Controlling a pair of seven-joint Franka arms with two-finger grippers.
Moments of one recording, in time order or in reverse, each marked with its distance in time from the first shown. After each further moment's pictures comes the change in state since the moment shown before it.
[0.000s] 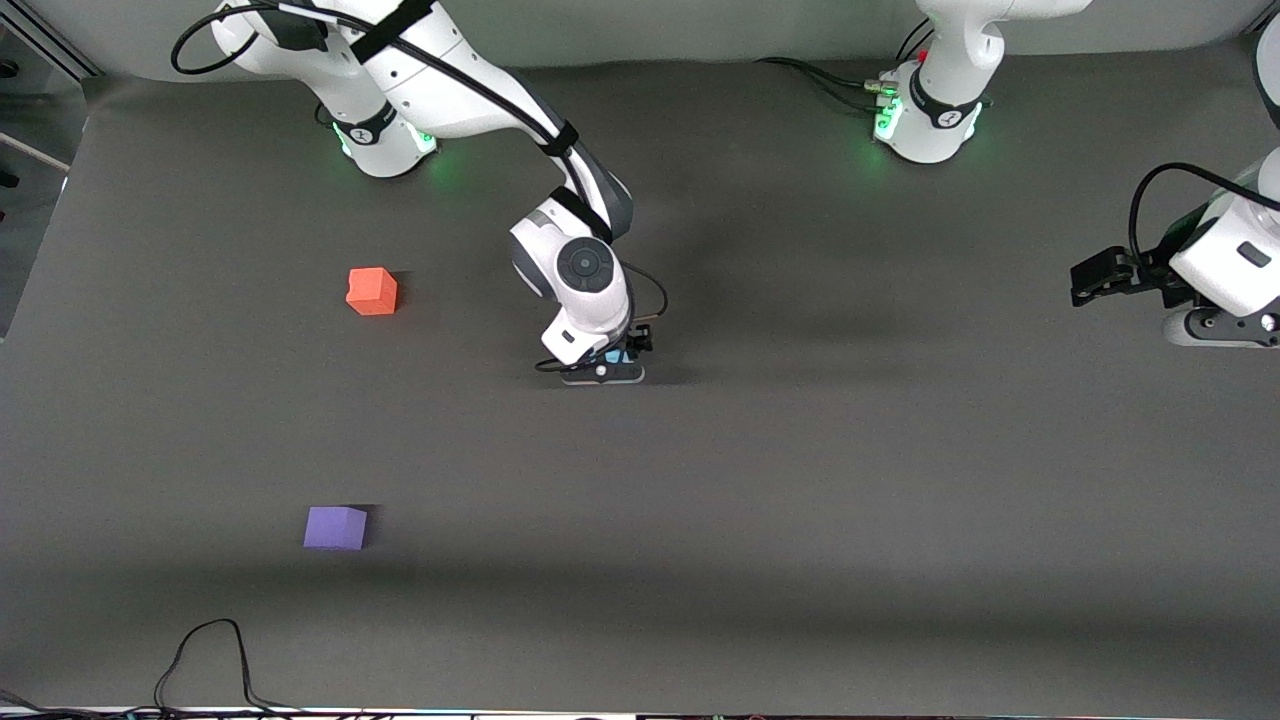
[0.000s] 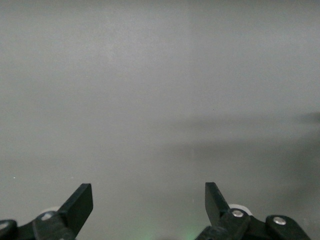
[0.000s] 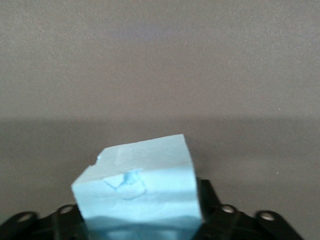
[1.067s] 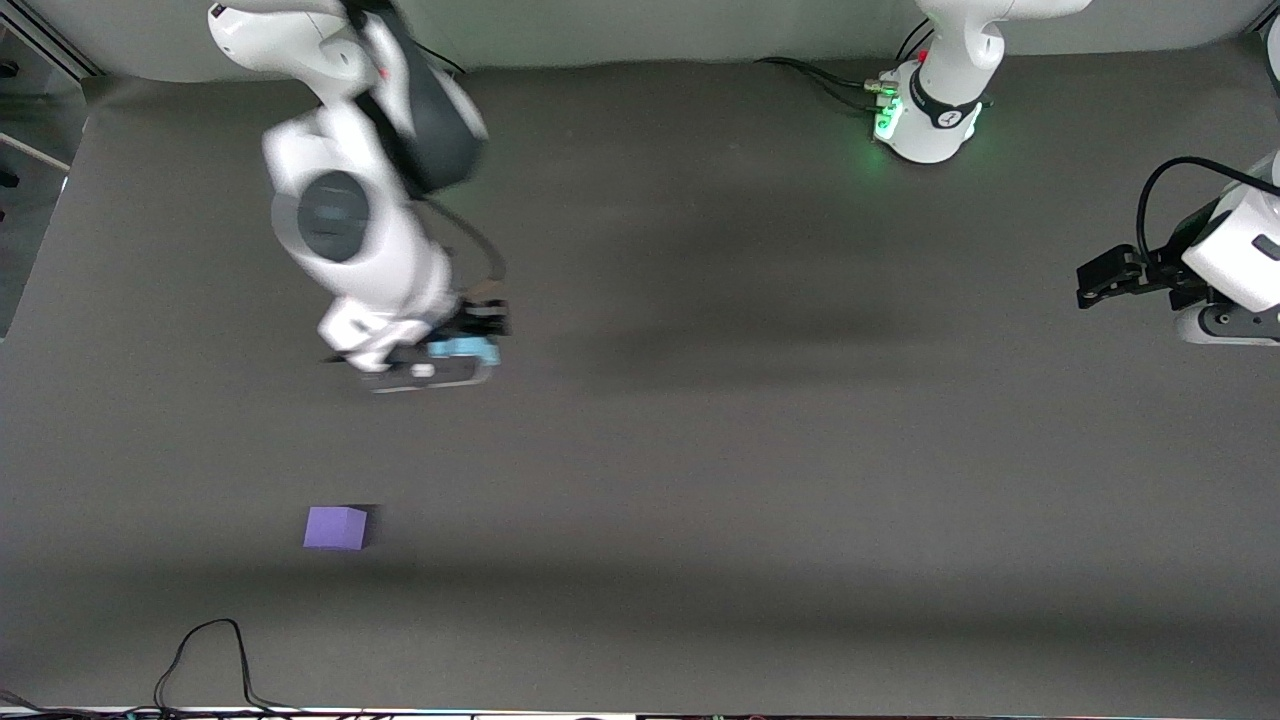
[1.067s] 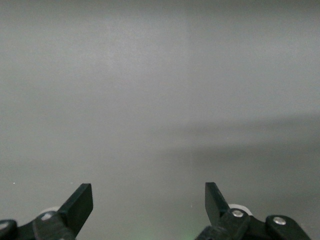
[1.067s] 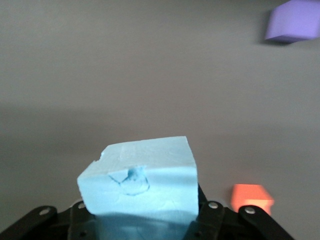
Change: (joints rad) left arm 0.004 0.000 -0.007 0.015 -0.006 0.010 -0.002; right arm -0.151 -0.436 -0.244 0.195 0.019 -0.715 -0.466
